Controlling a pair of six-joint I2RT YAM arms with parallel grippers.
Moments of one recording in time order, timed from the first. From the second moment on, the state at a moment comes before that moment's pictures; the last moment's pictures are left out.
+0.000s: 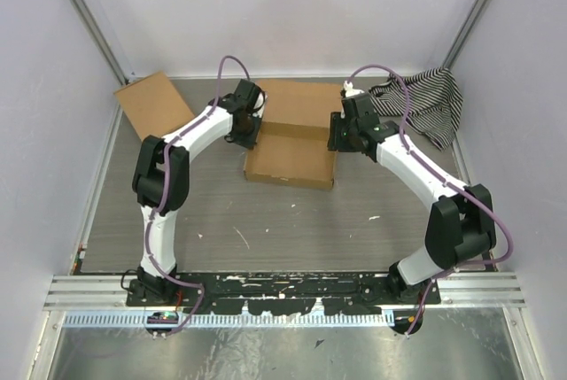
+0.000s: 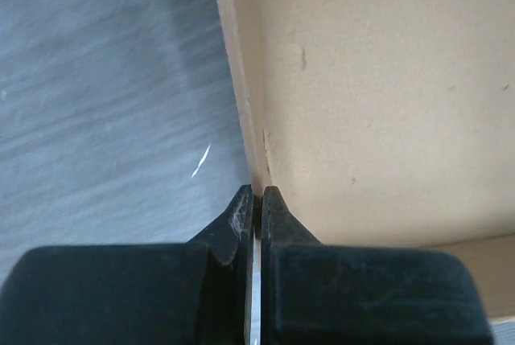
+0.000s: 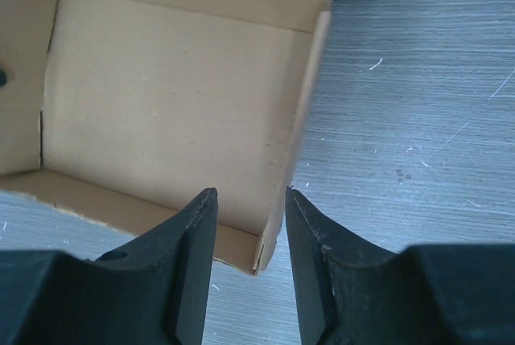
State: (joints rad) left arm -0.47 2.11 1.73 -0.71 -0.01 -0.12; right arm 0.38 1.51 1.18 -0.47 0.06 0.33
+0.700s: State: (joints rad) left arm -0.51 1.82 1.40 -0.81 0.03 -0.47; right arm 0.11 1.73 1.41 -0.55 -0.16 0.46
